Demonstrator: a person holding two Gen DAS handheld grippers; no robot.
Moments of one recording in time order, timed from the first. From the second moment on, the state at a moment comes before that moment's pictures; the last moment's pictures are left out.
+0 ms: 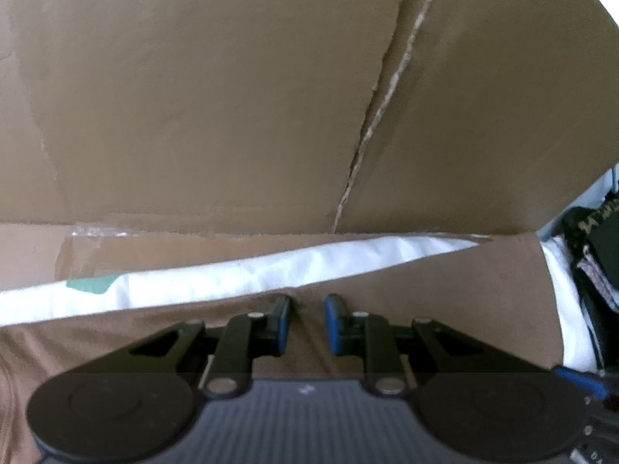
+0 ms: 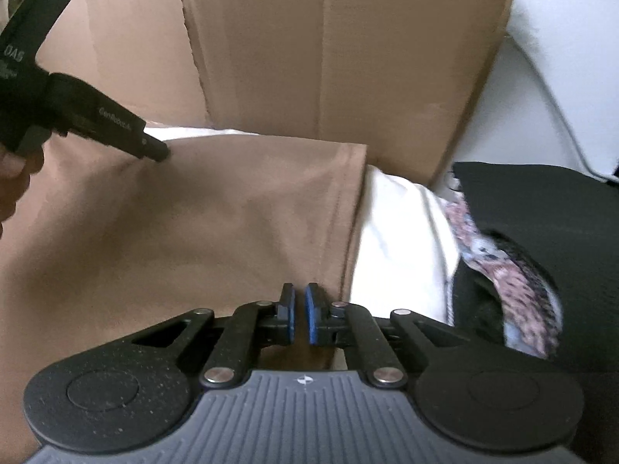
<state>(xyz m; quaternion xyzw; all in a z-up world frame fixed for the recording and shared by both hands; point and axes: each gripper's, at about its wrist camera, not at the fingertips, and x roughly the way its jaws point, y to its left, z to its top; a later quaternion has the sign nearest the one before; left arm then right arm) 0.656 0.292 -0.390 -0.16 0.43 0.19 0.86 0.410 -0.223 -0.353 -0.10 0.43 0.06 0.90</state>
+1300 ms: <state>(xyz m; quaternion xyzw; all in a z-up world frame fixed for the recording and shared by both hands) 0.335 0.416 -0.199 -0.21 0.42 0.38 0.80 0.360 -0.212 -0.246 -0.03 0.40 0.08 0.91</state>
